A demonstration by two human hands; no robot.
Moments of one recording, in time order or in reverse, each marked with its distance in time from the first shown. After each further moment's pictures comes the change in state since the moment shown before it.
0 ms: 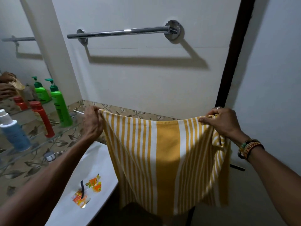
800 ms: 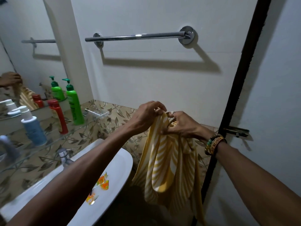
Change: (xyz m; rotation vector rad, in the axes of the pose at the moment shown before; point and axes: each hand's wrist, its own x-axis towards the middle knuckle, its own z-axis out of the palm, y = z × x) left_hand -0.037 0.117 0.006 -0.206 -0.443 0.592; right_hand -0.011 -0.139 0.068 0.278 -0.609 -0.263
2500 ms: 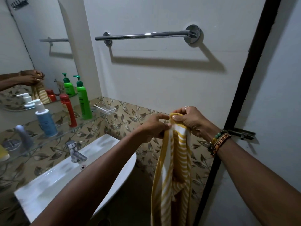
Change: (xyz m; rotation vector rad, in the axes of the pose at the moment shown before) left_hand -0.021 0.034 0.028 -0.754 -0.240 -0.785; right_hand 0.002 0.011 -0.010 0.500 0.210 0.315
